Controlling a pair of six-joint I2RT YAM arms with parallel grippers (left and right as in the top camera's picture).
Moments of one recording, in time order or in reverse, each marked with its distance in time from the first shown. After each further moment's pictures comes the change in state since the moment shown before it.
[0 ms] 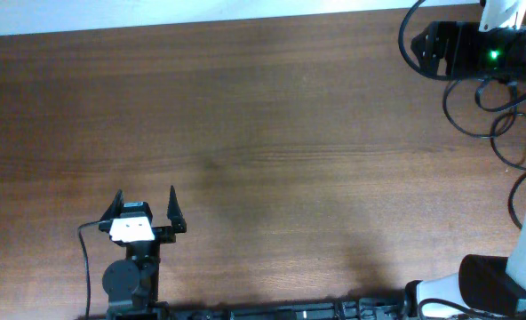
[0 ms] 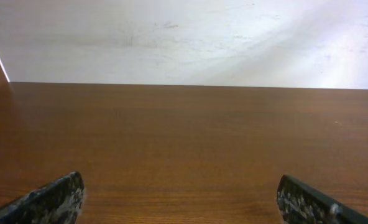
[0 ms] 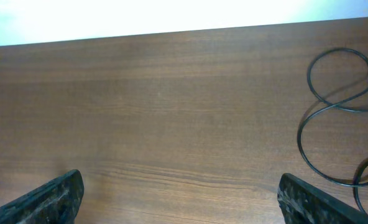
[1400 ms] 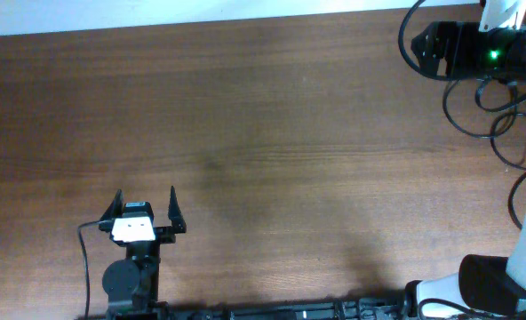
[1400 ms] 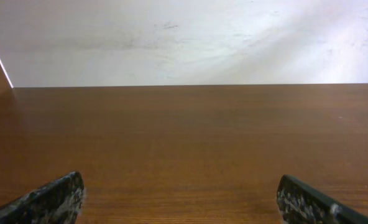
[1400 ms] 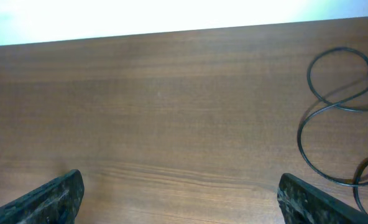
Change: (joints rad) left arm 0.000 0.000 0.000 0.000 0.000 0.035; right arm 0.000 0.000 0.000 -0.002 0.000 0.000
